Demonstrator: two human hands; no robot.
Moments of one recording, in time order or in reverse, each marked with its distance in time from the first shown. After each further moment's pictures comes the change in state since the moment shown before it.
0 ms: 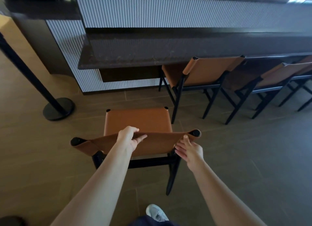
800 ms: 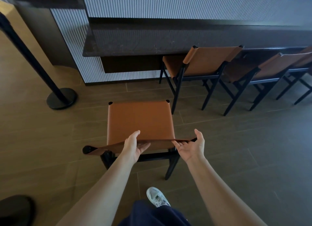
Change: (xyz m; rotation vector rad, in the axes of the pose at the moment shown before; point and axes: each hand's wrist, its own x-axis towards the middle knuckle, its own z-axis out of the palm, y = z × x) left_hand -0.027 -0.089 -0.088 0.045 -0.066 -0.020; right_hand -0.052 0.050 -0.032 0.706 -0.120 0.204
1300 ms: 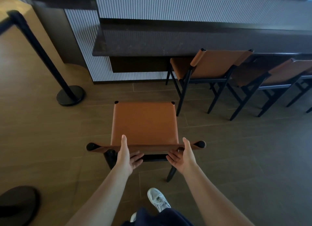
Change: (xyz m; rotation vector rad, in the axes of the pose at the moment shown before) left_hand -0.007 -0.016 -0.041 0.080 0.170 0.019; right_hand 0.003 0.026 -0.015 -0.520 0.142 0.092
